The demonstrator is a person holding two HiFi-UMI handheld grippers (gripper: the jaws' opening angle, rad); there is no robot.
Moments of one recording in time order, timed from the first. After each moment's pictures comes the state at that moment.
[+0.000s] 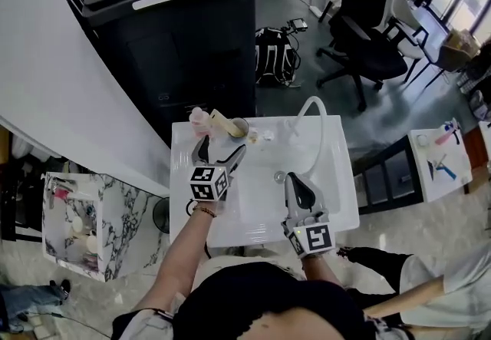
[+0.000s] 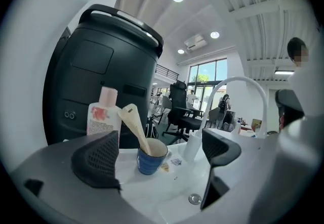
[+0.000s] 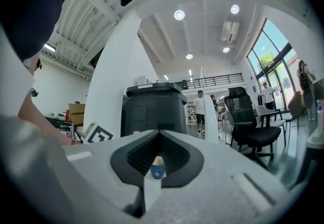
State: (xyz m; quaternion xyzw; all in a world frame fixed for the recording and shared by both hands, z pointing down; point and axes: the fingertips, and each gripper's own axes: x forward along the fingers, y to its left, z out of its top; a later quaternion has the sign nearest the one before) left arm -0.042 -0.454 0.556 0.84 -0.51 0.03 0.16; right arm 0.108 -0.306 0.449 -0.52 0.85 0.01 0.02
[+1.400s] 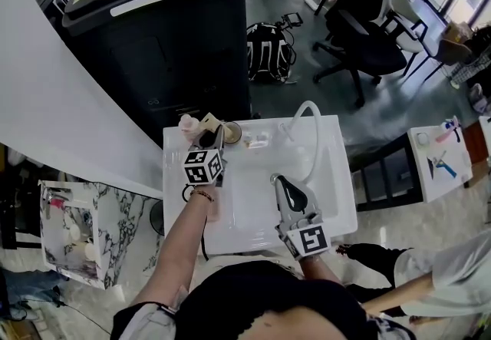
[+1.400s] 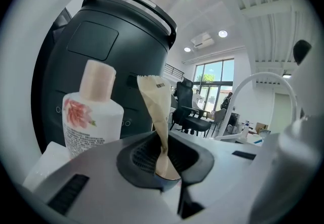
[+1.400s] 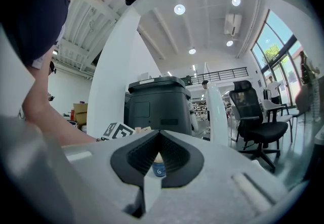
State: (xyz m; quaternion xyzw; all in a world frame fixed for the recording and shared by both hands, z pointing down) left arm -0.039 -0.530 0.574 0.83 -0.53 0.03 0.18; right arm 0.104 -0.332 0.455 -0.50 0.87 -0.01 0.03
